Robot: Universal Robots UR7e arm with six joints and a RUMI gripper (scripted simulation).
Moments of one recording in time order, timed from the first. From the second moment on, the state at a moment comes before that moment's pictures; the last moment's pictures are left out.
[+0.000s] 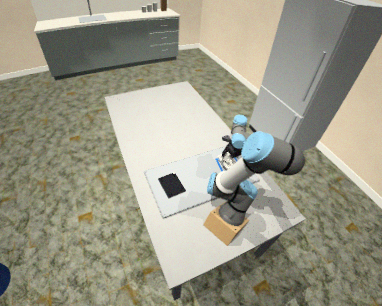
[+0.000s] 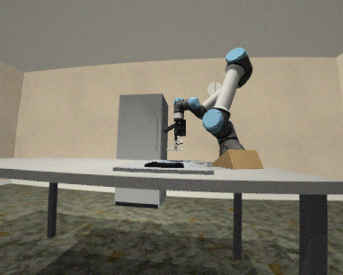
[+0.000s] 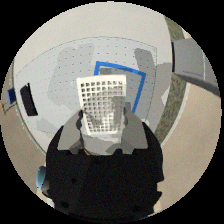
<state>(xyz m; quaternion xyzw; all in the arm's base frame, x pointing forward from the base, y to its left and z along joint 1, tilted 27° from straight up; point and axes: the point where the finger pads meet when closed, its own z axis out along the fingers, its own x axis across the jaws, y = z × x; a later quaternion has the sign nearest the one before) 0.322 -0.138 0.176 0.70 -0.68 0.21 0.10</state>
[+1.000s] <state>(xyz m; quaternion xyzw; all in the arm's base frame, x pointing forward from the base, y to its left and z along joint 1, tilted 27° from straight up) 0.329 -0.056 0.141 0.70 -0.67 0.21 0.10</state>
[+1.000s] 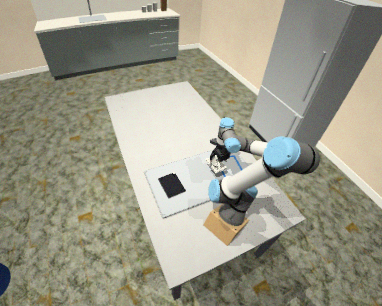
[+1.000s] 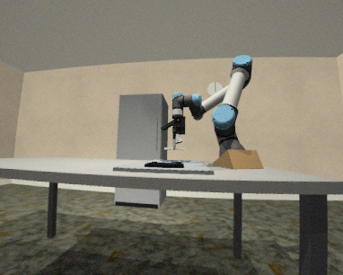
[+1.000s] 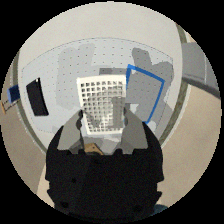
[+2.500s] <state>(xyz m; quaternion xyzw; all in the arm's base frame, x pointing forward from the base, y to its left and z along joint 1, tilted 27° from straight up) 0.339 0.063 0.090 0.70 -0.67 0.21 0.10</state>
